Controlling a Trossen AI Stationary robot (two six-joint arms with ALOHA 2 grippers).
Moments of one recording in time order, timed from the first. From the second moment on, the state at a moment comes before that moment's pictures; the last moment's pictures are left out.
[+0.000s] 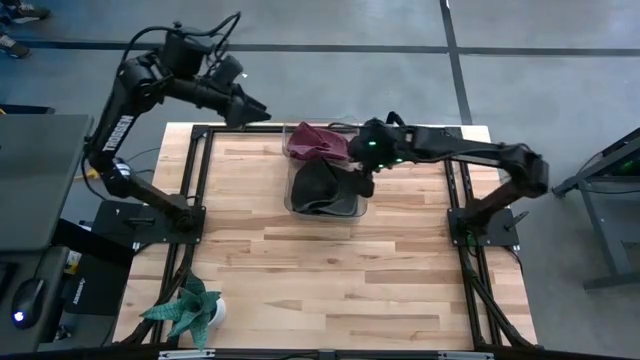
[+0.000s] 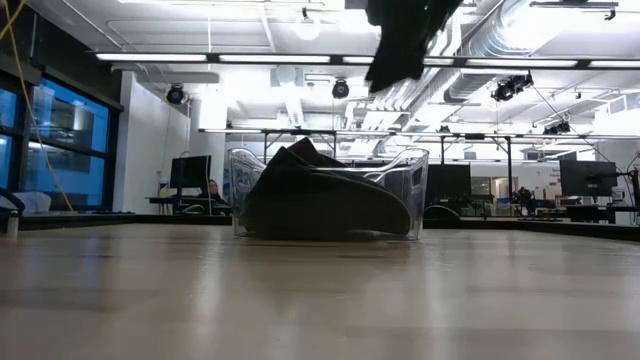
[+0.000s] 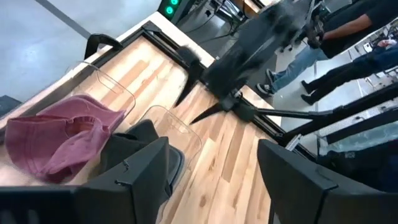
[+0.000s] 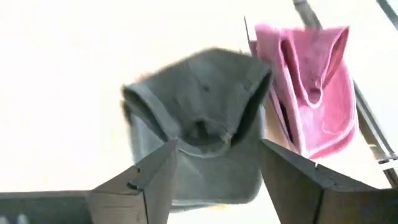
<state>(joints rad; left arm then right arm) 0.62 1.42 2.15 -1.28 0.49 -0.32 -0.28 1.50 1.36 -0.70 -0.05 0.01</state>
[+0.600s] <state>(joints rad) 0.62 0.72 1.10 -0.74 0.51 -0.57 0.02 1.08 1.28 -0.68 0.25 0.20</state>
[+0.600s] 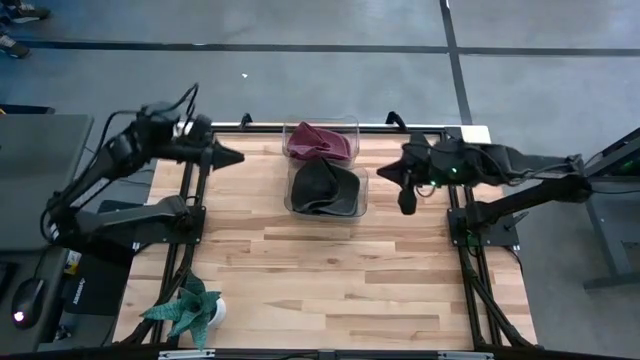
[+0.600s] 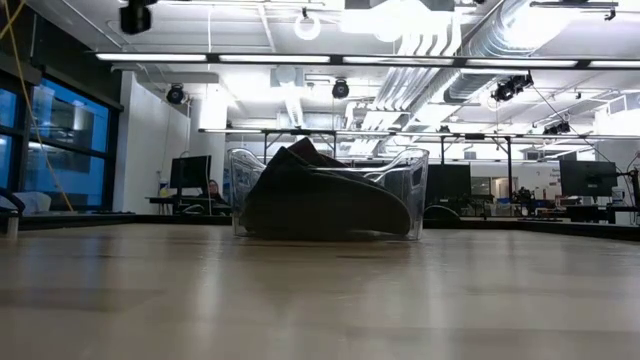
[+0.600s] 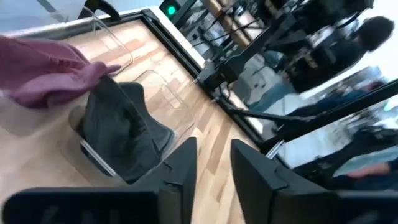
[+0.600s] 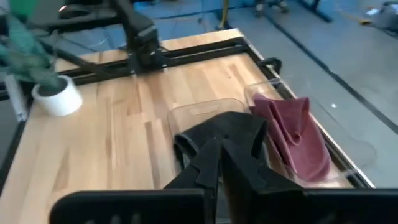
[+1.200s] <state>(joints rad) 0.62 0.27 0.64 -0.66 0.45 -0.80 0.11 0.53 0.30 0.35 0.49 0.36</state>
